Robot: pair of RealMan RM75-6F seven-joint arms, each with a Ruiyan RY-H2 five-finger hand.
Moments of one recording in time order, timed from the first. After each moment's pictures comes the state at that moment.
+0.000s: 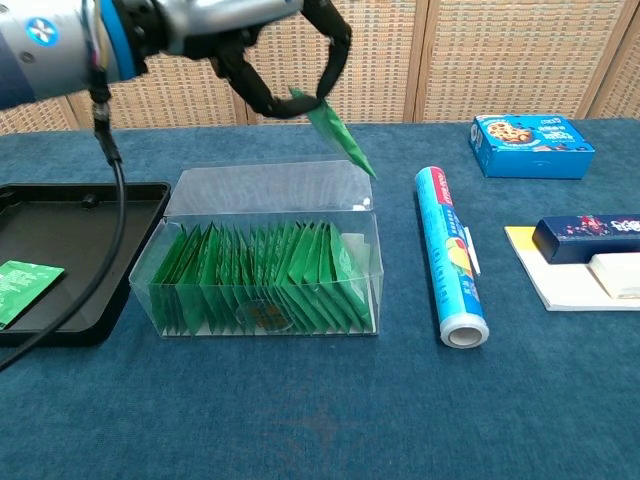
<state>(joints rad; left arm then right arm) -1.00 -1.35 -0.20 -1.63 1.49 0.98 0.21 0.06 -1.10 0.12 -1.48 -1.40 1.45 0.11</state>
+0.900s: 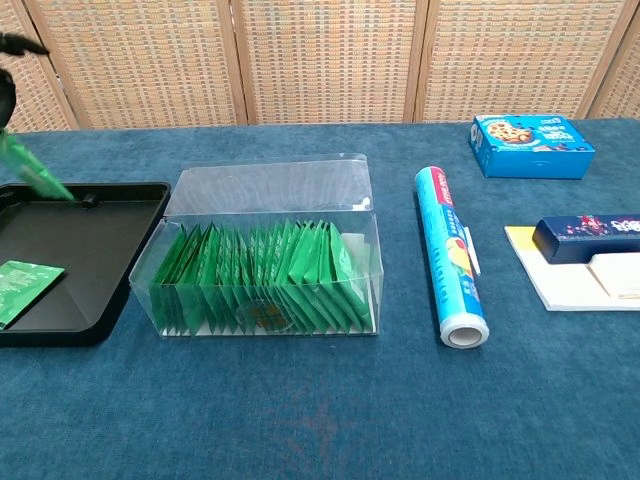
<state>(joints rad) -0.65 -1.05 -0.01 -1.45 1.43 1.06 -0.13 0.07 -1.11 0.10 -1.51 -1.44 1.47 0.06</state>
